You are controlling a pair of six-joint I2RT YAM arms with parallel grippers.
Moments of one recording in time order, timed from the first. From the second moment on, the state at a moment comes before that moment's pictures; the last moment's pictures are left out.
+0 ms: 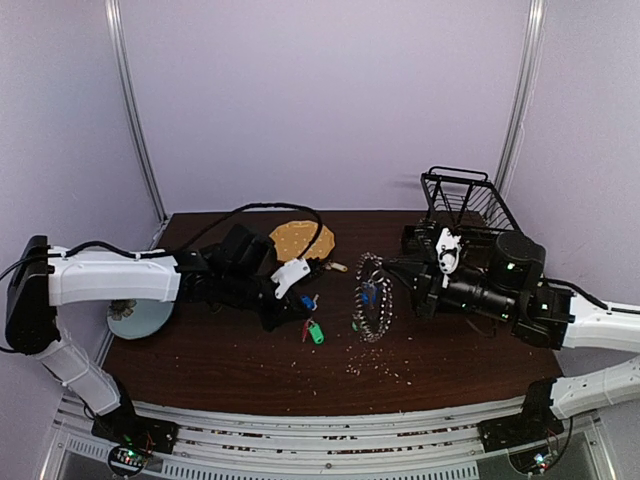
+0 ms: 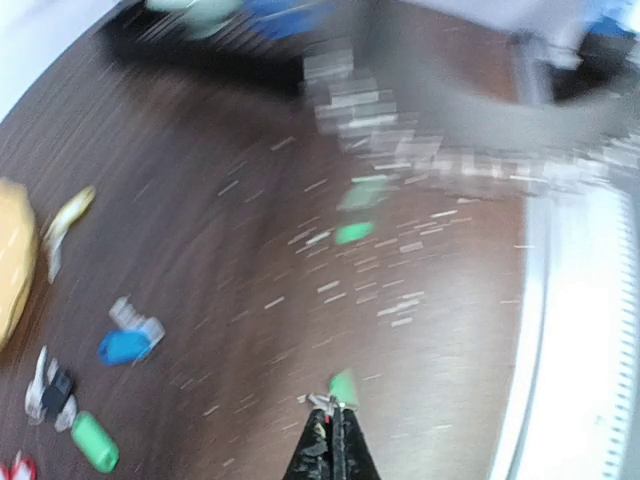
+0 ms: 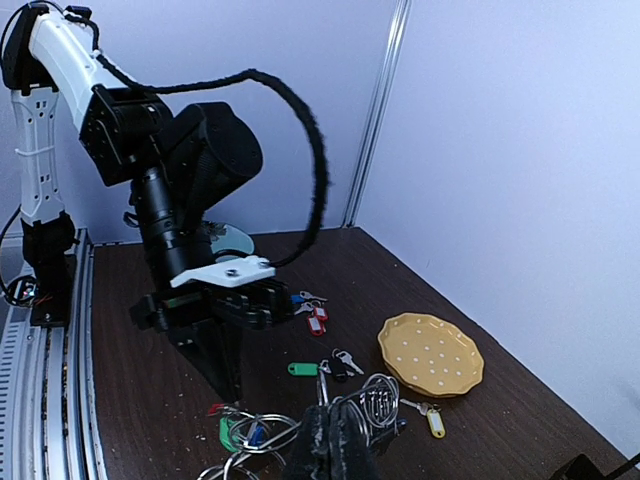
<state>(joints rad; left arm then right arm) -0.90 1.55 1.05 -0.27 0.27 0.17 0.95 0.95 0.66 0.26 -0.05 -0.21</state>
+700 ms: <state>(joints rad) -1.00 1.90 1.07 -0.08 0.72 0.30 0.95 0.87 0.69 0.13 0.00 -0.24</state>
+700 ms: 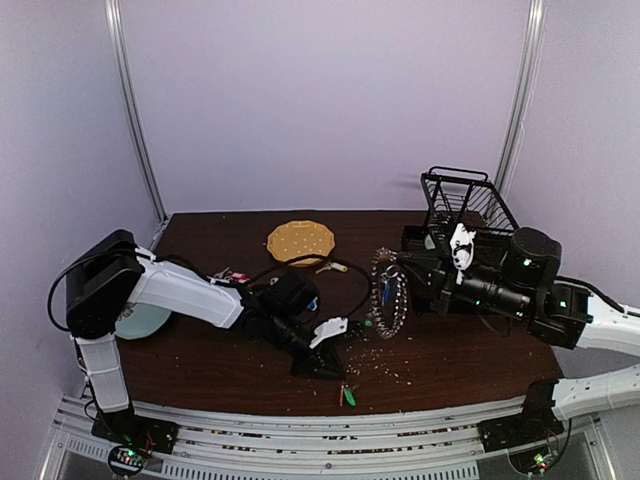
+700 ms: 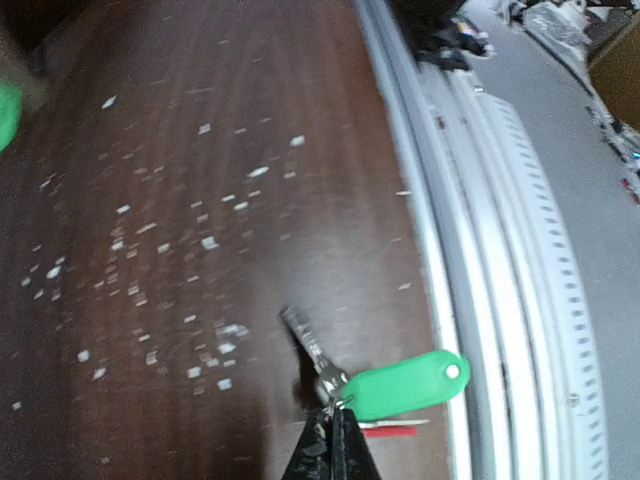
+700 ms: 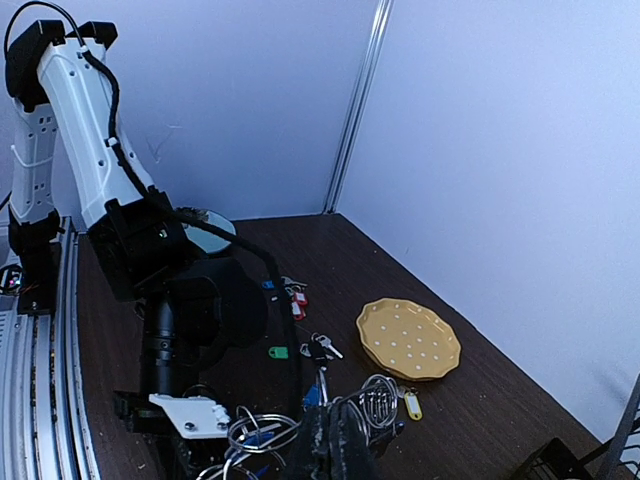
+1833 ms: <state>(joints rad) -1.01 0.83 0.73 0.15 0.37 0.49 1.12 1.47 0.97 0.66 -0.41 -0.34</state>
